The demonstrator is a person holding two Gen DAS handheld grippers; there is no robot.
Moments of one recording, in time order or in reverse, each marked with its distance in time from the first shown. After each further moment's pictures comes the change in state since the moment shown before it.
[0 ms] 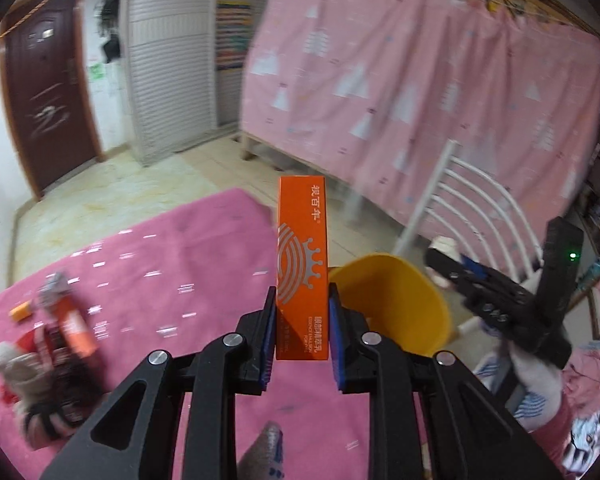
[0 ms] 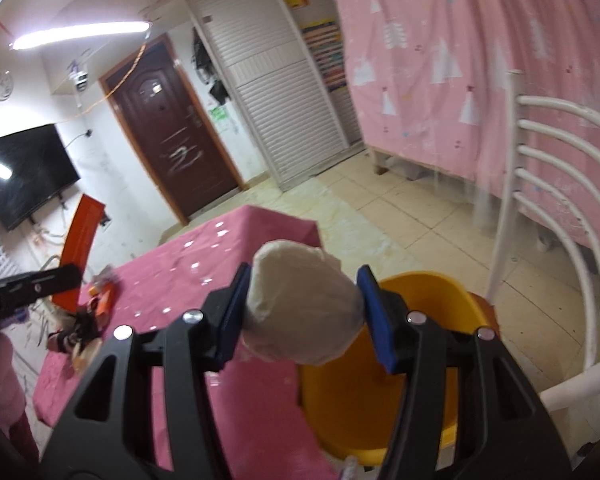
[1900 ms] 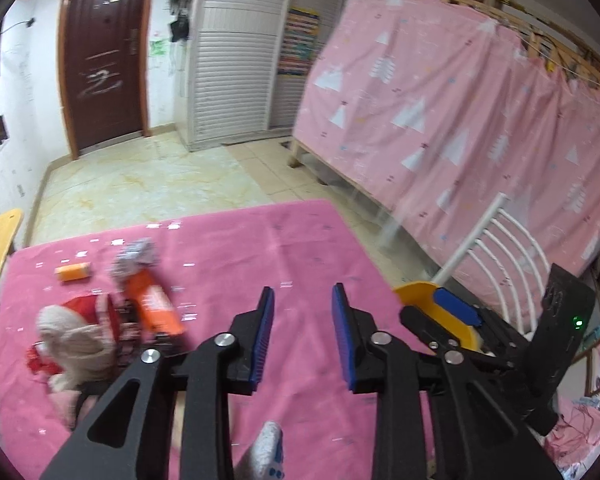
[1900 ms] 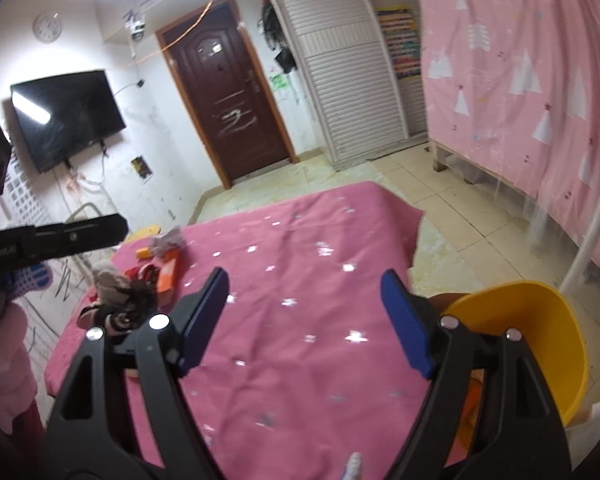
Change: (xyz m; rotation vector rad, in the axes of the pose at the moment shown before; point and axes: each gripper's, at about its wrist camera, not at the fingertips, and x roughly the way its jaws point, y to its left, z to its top) left arm -0.057 0.125 -0.018 -0.225 -0.060 0.112; right arm 0.038 0.150 -0.017 -0.186 0.094 0.152
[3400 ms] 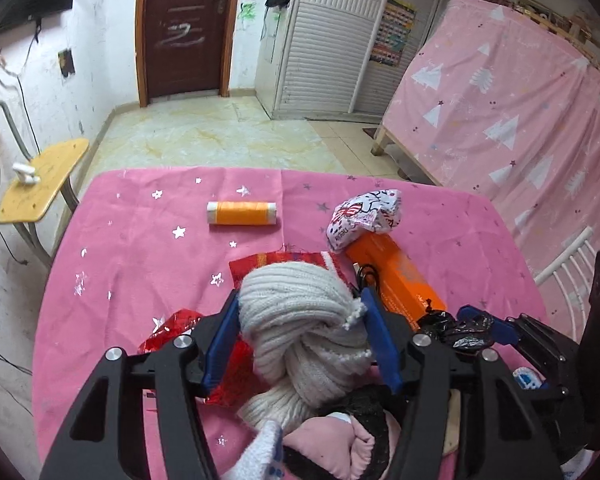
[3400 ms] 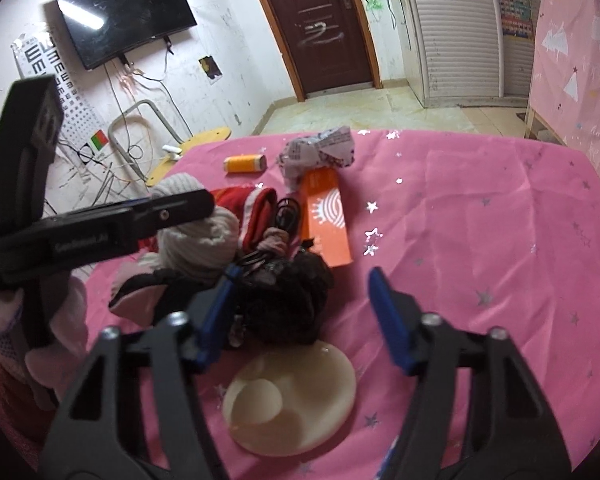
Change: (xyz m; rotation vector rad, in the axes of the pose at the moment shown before) left arm 0.031 0.195 -0.036 -0.171 0.056 0.172; right arm 0.128 0.164 -0.026 -0.187 0.313 0.199
